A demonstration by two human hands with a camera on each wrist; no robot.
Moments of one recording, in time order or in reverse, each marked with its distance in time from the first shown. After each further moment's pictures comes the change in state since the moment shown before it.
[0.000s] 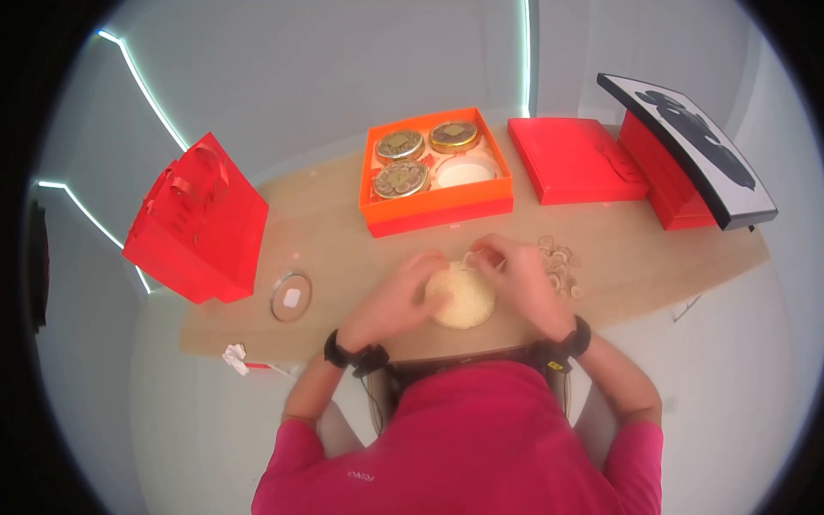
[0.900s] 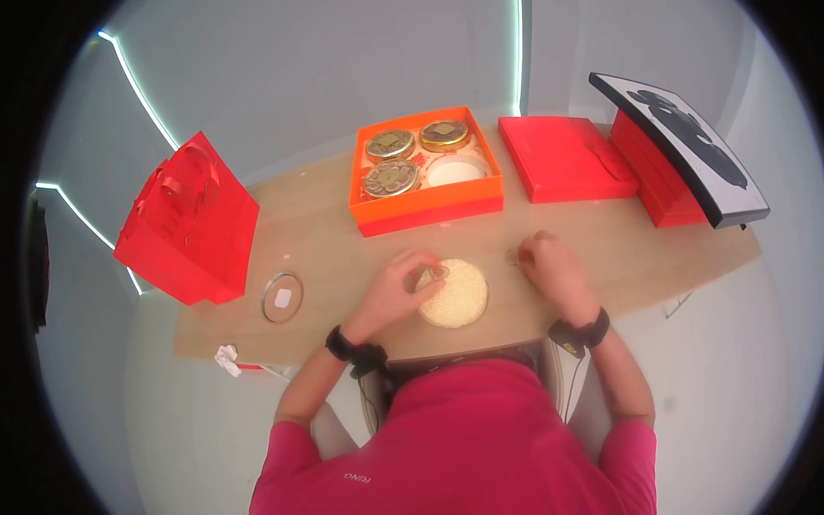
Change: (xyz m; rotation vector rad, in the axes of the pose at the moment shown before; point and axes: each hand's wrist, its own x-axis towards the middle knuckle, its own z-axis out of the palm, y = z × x) left_hand 0.013 -0.023 0.020 -0.167 0.147 0.045; right_hand -0.010 0.050 -0.053 -0.460 -0.106 0.114
